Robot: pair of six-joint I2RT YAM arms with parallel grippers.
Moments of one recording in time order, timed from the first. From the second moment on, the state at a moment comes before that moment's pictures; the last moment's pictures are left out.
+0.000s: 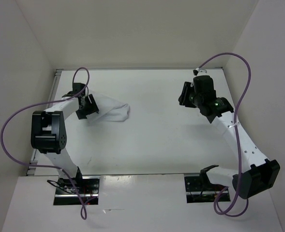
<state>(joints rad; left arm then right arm) 0.02 1.77 1.15 -0.45 -0.01 -0.45 0.33 1.21 1.22 -0.63 0.09 0.39</state>
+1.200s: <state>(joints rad) -0.34 1.62 1.51 -0.57 0.57 -0.38 0.33 1.18 1.22 -0.63 0.15 0.39</state>
